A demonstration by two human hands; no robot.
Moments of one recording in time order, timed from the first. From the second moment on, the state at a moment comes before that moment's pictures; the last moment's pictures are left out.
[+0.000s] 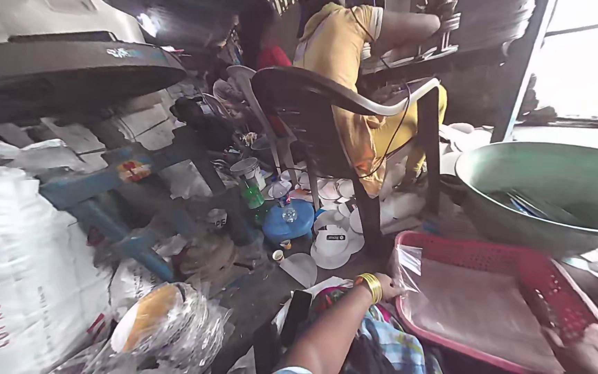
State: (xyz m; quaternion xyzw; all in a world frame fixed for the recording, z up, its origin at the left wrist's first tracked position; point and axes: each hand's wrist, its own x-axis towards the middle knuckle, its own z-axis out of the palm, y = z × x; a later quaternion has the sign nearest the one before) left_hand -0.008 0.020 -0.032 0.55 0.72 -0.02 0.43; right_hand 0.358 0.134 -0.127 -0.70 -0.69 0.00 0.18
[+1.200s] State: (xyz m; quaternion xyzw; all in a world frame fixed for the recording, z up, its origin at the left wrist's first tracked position) left_hand -0.005 0.018 -0.028 0.55 0.72 -0.02 0.43; right_hand 0.337 0.112 -0.059 -0.72 -0.66 0.19 0.09
